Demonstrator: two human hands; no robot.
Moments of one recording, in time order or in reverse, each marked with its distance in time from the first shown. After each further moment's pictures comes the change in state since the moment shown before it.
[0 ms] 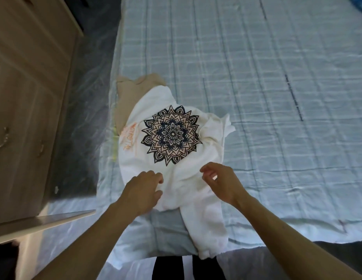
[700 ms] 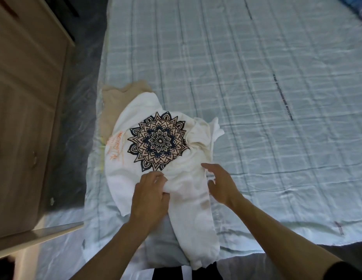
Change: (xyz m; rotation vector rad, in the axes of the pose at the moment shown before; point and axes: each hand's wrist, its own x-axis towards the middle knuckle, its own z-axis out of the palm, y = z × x) left_hand 0.015 0.060 0.022 -0.230 0.423 0.018; right_hand 0.015 0.057 -0.005 -0.014 0.011 0.105
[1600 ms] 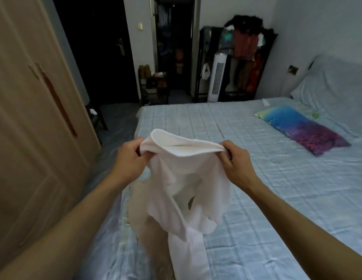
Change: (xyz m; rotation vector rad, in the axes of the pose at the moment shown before) left_hand 0.024 0.105 -0.380 -0.562 0.461 0.341; right_hand -0.110 -0.290 -0.265 -0.001 0.710 -0.601
